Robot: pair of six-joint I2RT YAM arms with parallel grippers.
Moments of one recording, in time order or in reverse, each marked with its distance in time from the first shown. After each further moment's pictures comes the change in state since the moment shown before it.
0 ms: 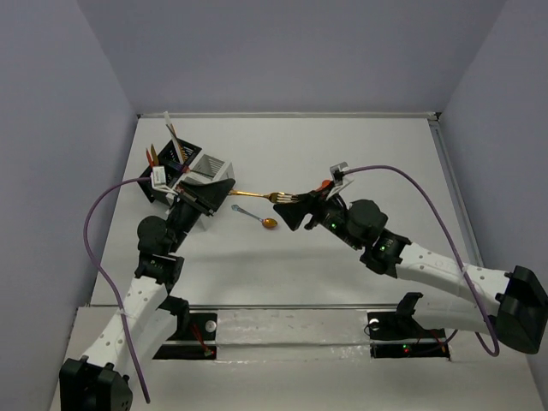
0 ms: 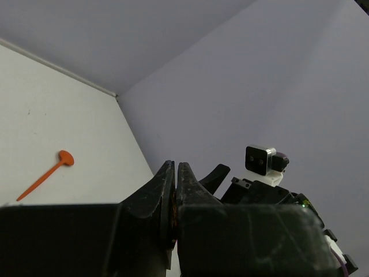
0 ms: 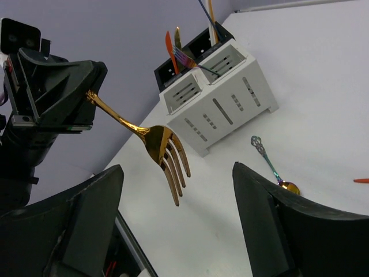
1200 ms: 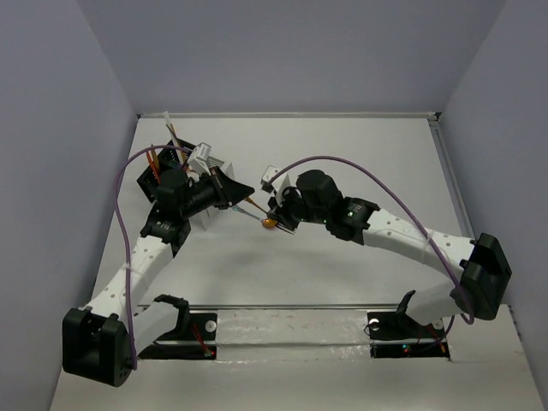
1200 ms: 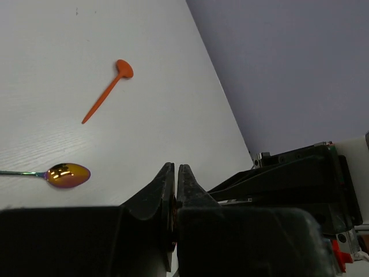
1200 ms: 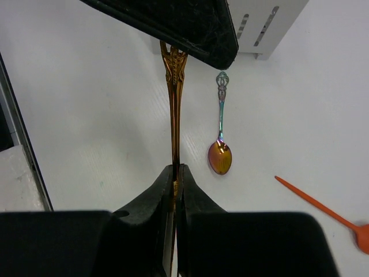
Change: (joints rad) left arm -0.009 0.328 0.303 -0.484 0.269 0.402; right arm 0.000 0.337 0.444 -0.612 -0.276 -0.711
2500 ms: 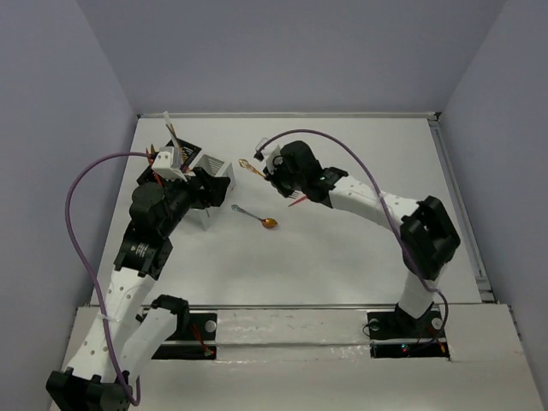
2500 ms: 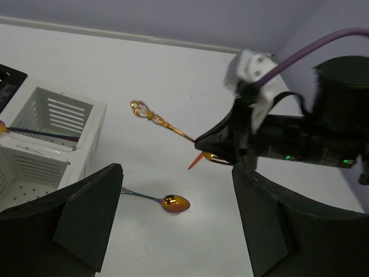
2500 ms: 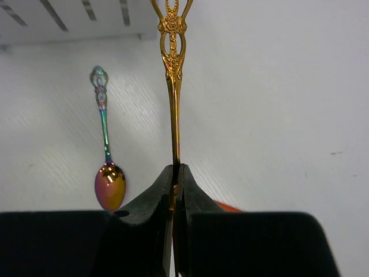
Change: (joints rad) left arm 0.008 -0.299 0.079 -0.277 -0.419 0.333; right arm -0.171 0.444 0.299 -0.032 0.111 -0.111
